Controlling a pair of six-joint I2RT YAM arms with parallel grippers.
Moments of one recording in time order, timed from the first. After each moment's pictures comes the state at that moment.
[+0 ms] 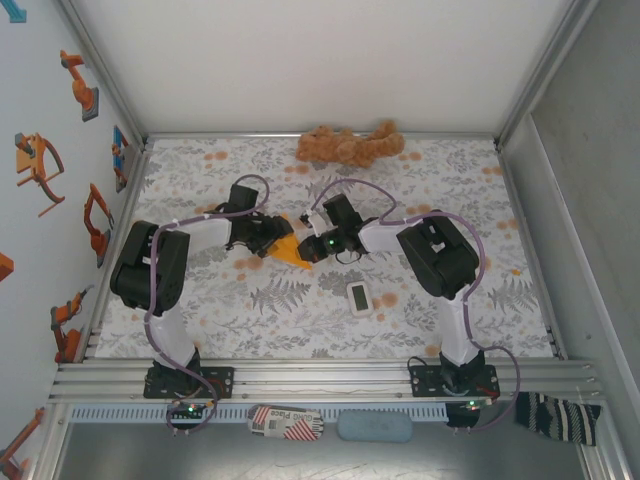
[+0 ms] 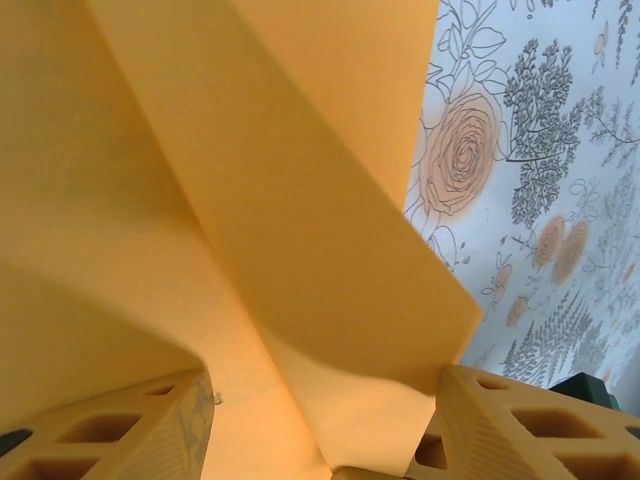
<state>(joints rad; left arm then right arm) -0.40 1.83 1.01 -0.24 0.42 -0.90 0.65 2.10 1.20 0.00 -0.68 0.23</state>
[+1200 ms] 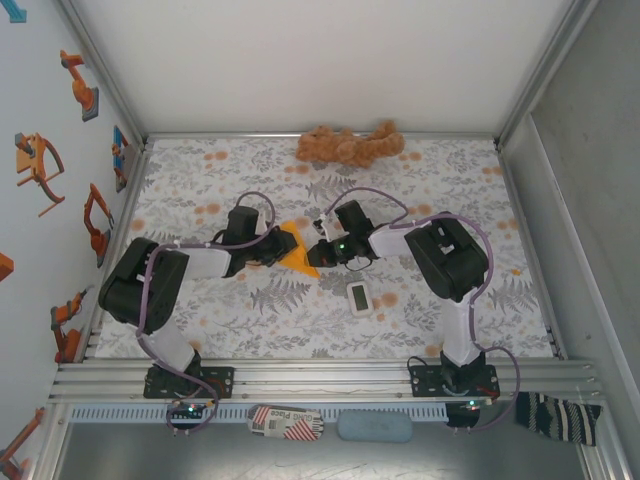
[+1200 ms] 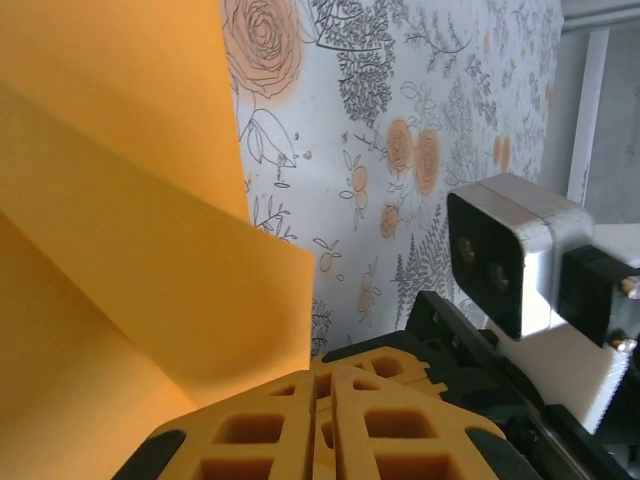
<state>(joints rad) -0.48 1.71 0.70 0.30 0.52 -0.98 0.61 2.04 1.08 0.04 -0.77 0.44</state>
